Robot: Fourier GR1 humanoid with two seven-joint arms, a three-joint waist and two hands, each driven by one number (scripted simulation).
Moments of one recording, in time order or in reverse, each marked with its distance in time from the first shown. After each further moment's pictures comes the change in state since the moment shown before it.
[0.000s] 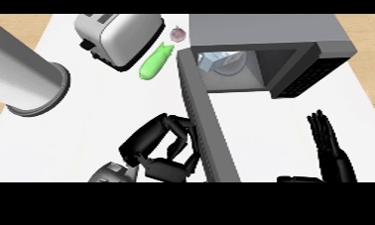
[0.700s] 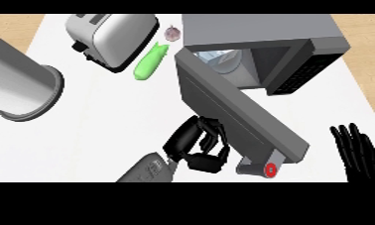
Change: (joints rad) left arm -0.263 0.003 -0.341 0.553 0.167 0.527 -0.367; right arm 0.225 -0.036 0.046 -0.475 -0.158 0.176 0.136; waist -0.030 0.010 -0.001
